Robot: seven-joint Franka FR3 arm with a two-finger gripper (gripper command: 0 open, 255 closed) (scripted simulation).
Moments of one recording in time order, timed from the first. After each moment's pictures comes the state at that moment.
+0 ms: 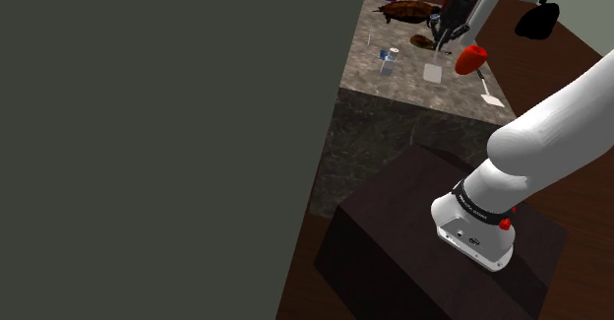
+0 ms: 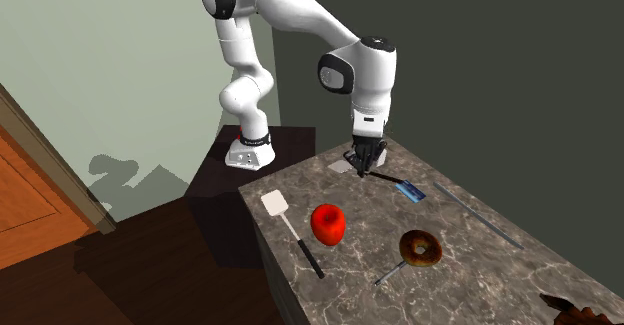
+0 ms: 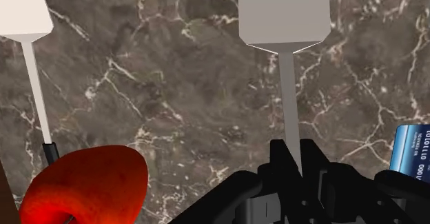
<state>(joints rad) -0.40 -0.07 -0.32 -2.16 -0.05 2.15 0.28</state>
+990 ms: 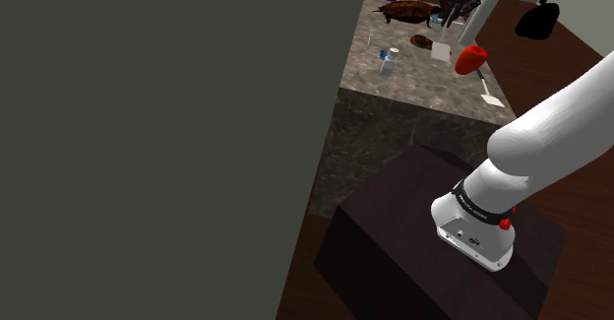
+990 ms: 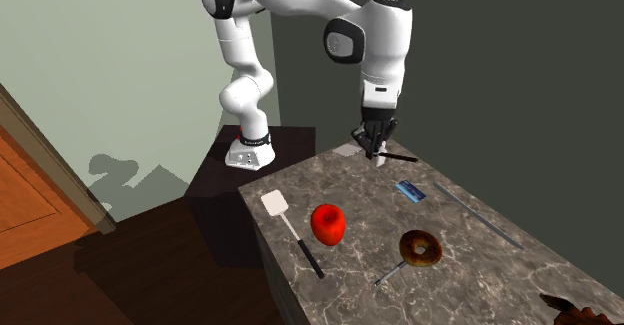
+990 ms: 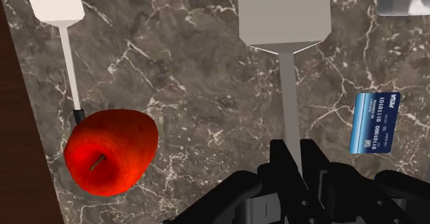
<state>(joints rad) -0.39 -0.08 -0.31 -1.98 -0.05 1.96 0.29</state>
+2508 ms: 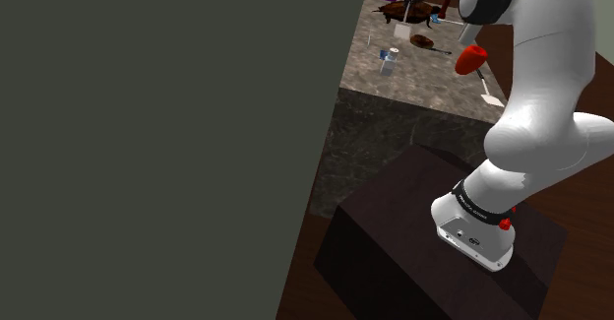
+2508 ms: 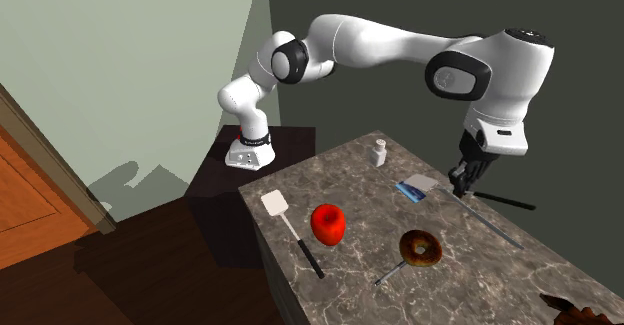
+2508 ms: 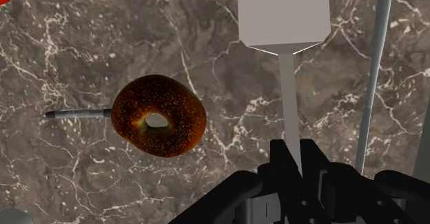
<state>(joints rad) -0.50 0.78 -0.26 -0.83 0.16 1.65 0.28</state>
